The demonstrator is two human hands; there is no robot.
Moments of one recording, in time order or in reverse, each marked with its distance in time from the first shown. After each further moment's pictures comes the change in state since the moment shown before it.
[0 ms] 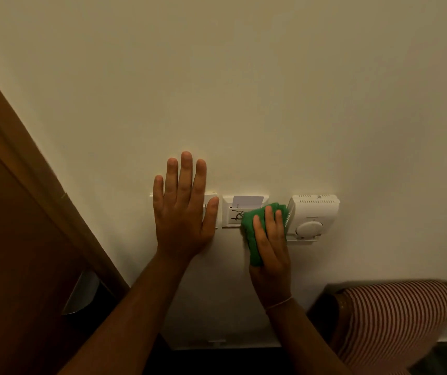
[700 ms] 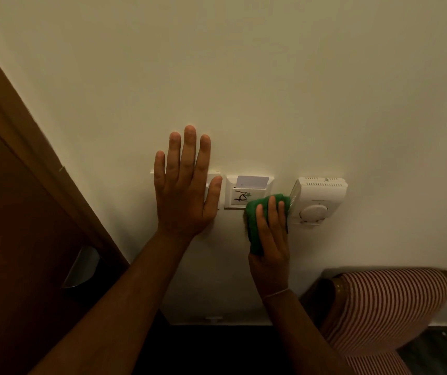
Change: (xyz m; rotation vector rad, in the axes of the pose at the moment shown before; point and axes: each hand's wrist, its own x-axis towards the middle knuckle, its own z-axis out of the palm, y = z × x) left_hand -0.003 -0.001 0.004 0.012 -0.010 -0.011; right_hand -0.018 -0.006 -0.003 0.064 -0.022 0.091
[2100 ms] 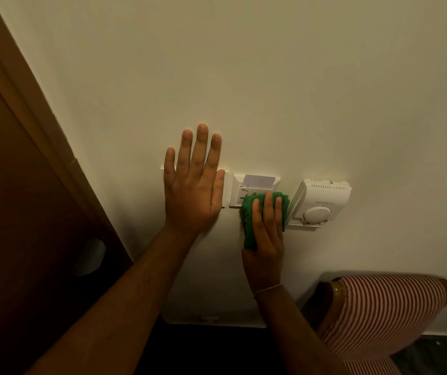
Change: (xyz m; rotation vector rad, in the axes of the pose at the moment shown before) left_hand 0.003 0.005 -0.005 0.004 -0.001 -0.022; right_hand 0.008 -0.017 0.012 -0.031 0.020 -0.003
